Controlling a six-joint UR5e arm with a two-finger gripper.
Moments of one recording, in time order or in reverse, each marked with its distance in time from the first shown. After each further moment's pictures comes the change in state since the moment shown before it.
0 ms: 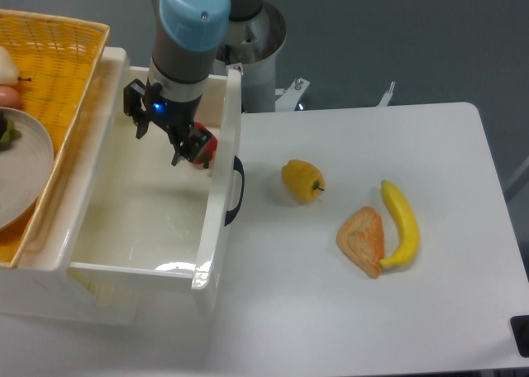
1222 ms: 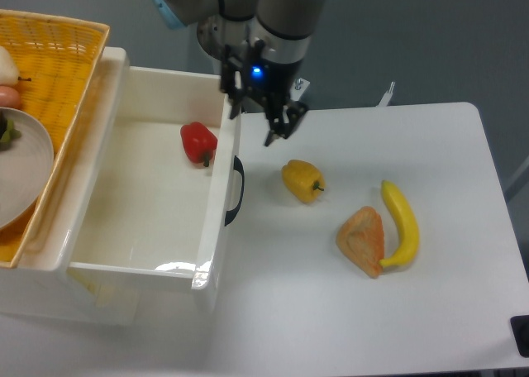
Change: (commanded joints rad) arm 0.272 0.031 -0.009 -0.005 0.213 0.463
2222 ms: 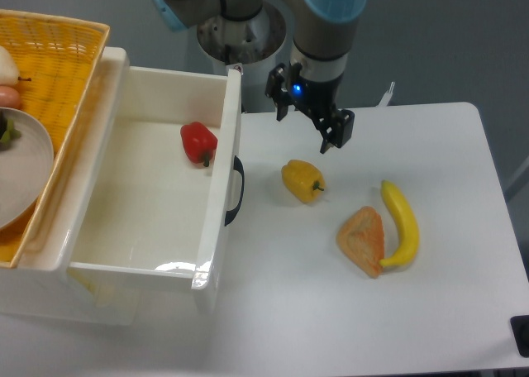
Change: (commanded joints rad) arm -0.003 -0.094 0.011 0.098 0.109 -0.009
